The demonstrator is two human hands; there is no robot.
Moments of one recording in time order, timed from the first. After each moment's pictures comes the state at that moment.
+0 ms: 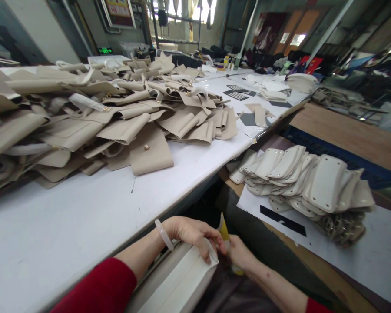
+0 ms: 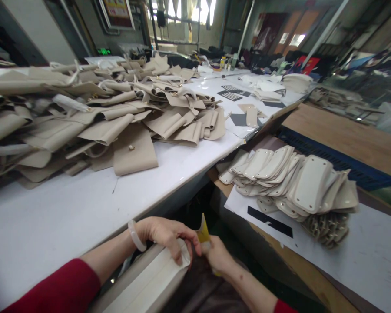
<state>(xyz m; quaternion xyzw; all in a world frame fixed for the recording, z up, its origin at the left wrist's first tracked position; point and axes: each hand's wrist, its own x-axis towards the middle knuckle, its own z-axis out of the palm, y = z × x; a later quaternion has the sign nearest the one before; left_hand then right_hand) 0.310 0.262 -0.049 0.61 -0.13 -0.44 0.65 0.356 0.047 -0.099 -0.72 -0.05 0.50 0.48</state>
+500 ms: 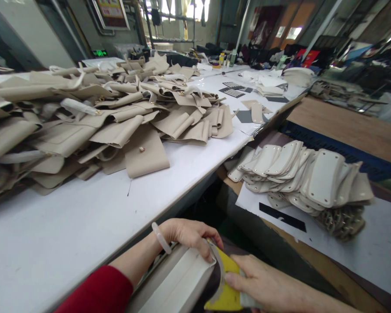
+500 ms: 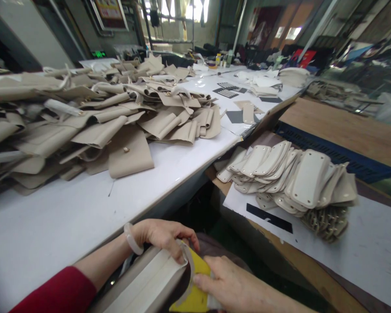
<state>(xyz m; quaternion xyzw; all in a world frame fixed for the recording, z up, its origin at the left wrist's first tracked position) 0.311 0.258 -0.032 0.69 -0.09 -0.43 0.58 0.351 0.015 -0.002 -0.70 -0.23 0.63 0.23</state>
